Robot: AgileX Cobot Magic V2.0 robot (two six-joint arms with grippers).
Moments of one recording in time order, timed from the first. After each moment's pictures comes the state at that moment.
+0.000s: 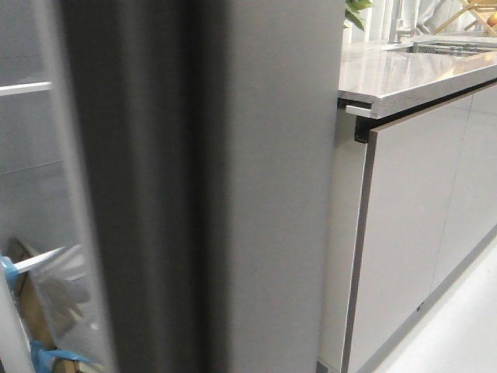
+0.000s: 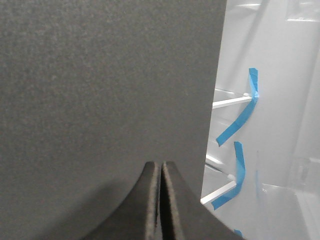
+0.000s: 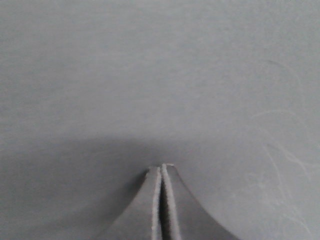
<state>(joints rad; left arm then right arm) -0.02 0.00 0.00 -0.01 -0.02 -0.09 0.66 1.14 -1.34 0.26 0.30 -0.11</state>
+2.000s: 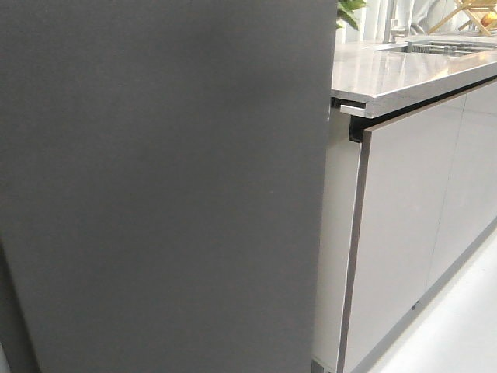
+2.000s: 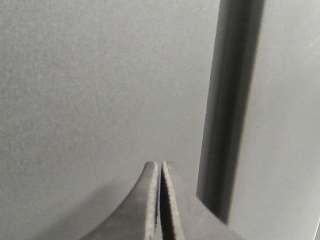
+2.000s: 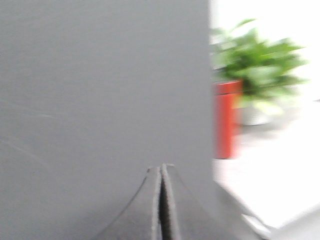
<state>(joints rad) -0.02 0.00 0.00 -0.01 -0.02 -0.09 0.32 1.01 -0.91 0.20 -0.12 -0.11</state>
